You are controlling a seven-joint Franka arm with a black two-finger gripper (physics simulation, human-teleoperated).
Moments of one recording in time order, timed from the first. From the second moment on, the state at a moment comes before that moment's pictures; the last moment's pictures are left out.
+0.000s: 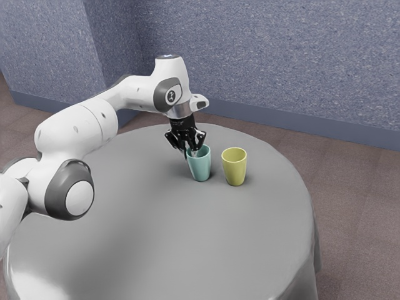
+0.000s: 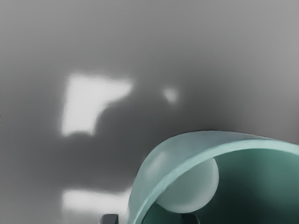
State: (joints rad) arm 0.03 1.08 -0.09 -0.67 -0.01 1.72 -0.17
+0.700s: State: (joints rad) arm 0.03 1.08 -0.09 -0.68 -0.01 1.73 -0.17
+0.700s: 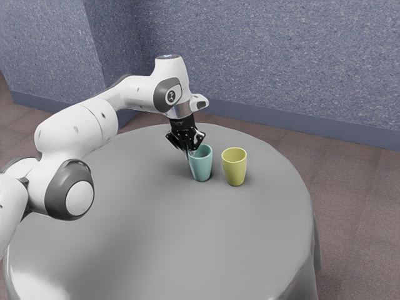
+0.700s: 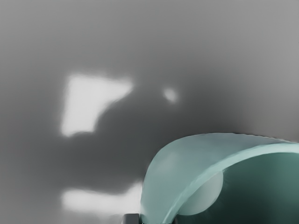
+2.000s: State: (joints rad) arm 0.01 0.89 -0.07 -0.78 0.01 1.71 -0.18
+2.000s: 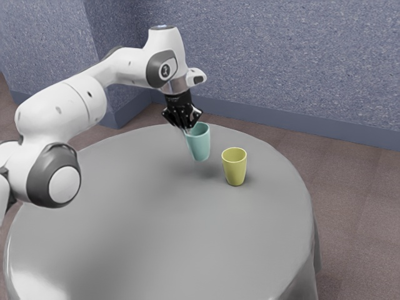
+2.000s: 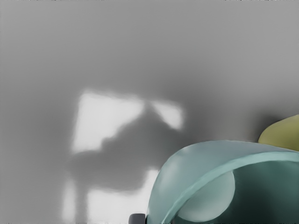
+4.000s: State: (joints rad) arm -0.11 0.85 -0.05 -0.72 0.01 1.68 -0.18
